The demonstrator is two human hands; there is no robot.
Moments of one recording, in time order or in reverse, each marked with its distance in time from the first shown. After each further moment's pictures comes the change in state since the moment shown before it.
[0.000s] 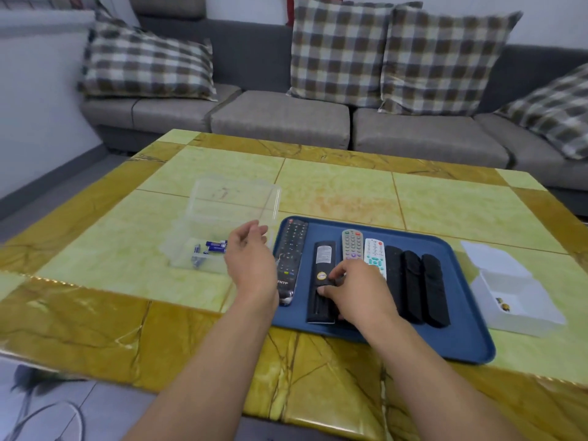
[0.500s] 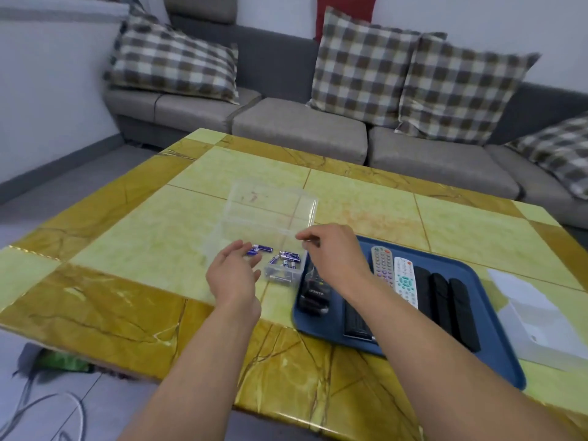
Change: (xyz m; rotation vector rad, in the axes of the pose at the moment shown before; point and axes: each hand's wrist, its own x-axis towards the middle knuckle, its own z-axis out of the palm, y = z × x) left_hand 0.049 0.024 -0.074 -0.123 0.082 -0.249; right_hand 0.033 -0.111 0.021 -0.032 0.010 -0.405
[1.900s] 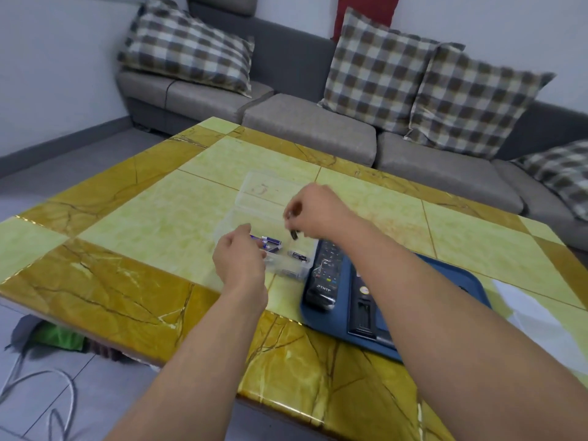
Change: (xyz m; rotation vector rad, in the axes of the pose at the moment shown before) left_hand -0.007 0.016 -0.004 0.037 0.017 -0.022; right_hand 0.065 -0.044 0.004 -0.236 -0.208 -0.099
